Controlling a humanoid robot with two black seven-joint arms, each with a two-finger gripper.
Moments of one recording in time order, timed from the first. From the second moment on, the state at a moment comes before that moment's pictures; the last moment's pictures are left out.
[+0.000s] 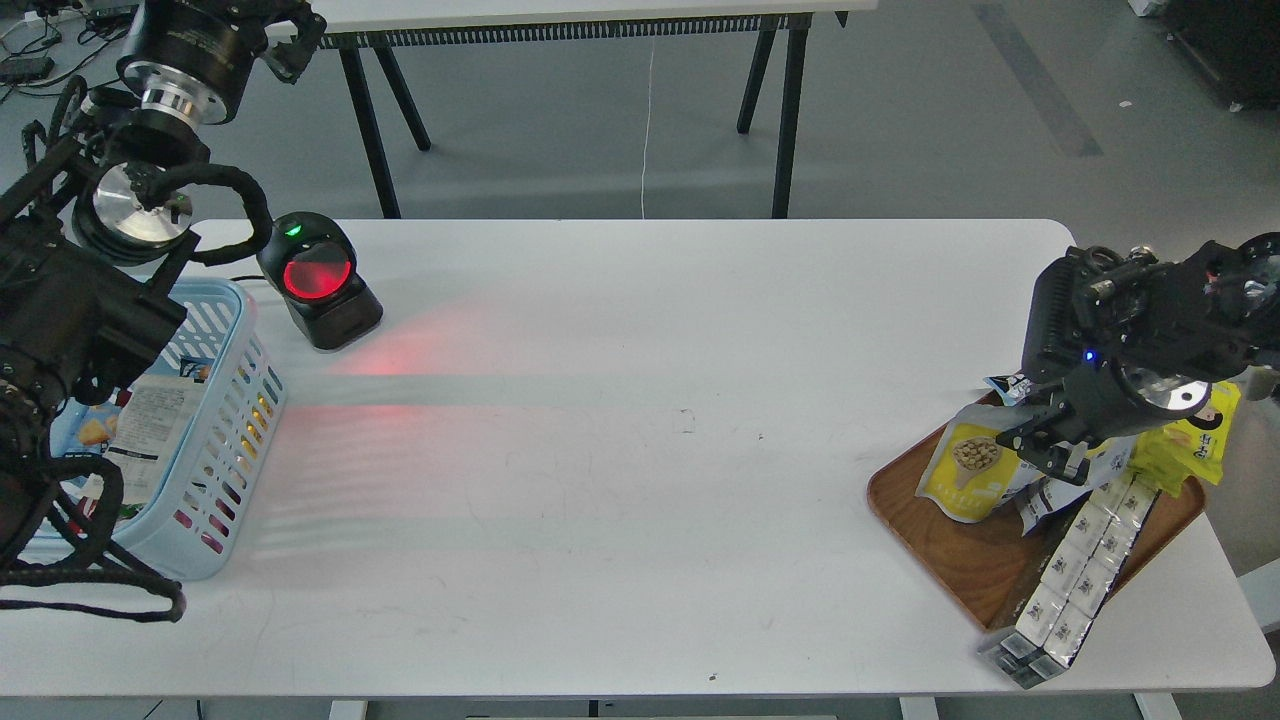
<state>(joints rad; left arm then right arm) -1.07 0.32 -0.75 -0.41 -0.23 -0.49 -0.25 1.56 -0.89 -0.48 1.49 -2.18 0.49 0.49</state>
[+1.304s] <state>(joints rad) -1.07 0.34 -0.75 -0.41 -0.23 -0.49 -0.25 1.68 -0.86 -0.25 1.52 -2.18 0.49 0.49</state>
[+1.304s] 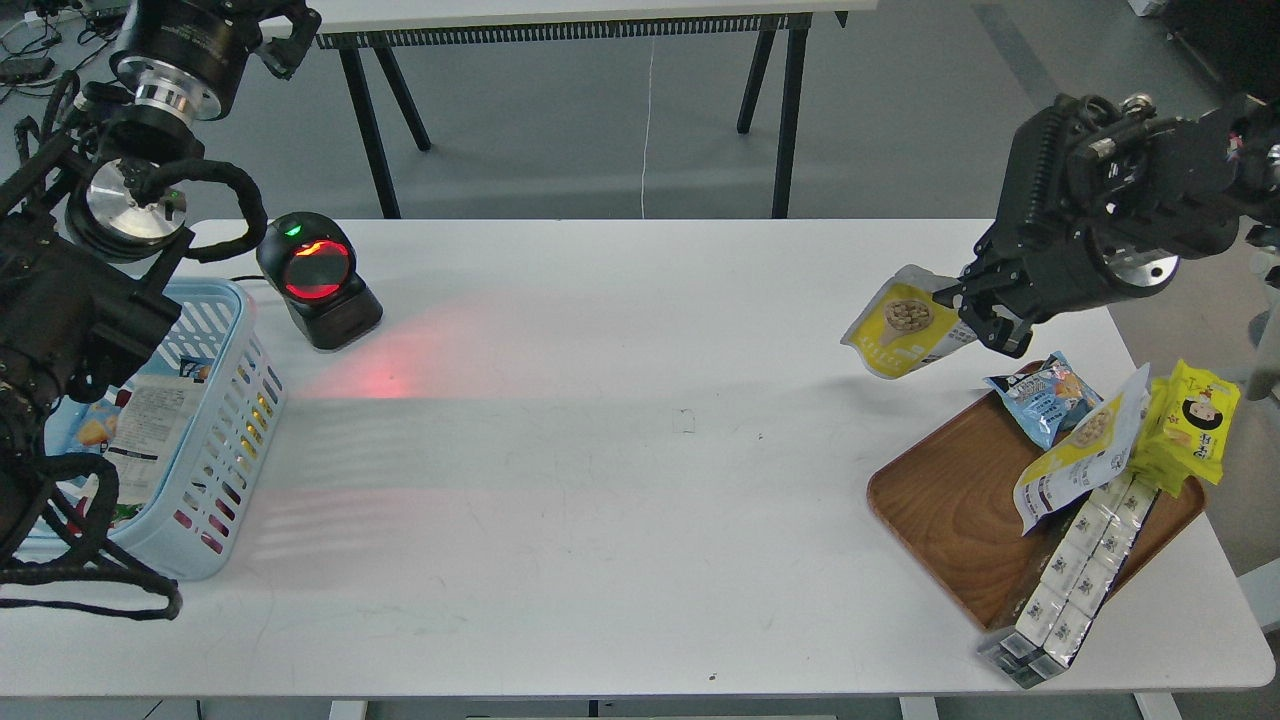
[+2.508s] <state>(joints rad) -1.06 0.34 -0.75 -0.41 -0.23 -0.49 -0.25 1.48 -0.37 -0.05 1.36 -2.18 0.49 0.49</state>
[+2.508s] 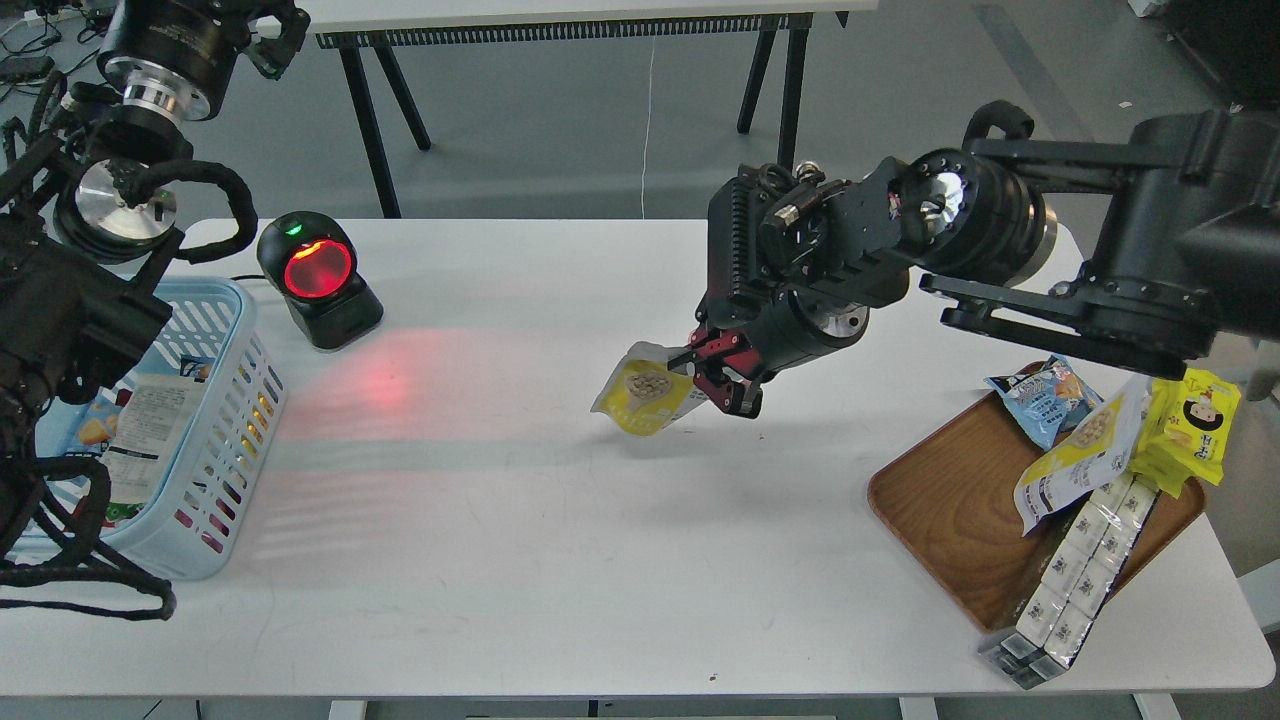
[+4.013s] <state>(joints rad) -1.06 0.35 -0.75 -0.42 -0.23 -0.49 -0.26 1.42 -0.31 -0.05 1.30 -2.18 0.49 0.49</state>
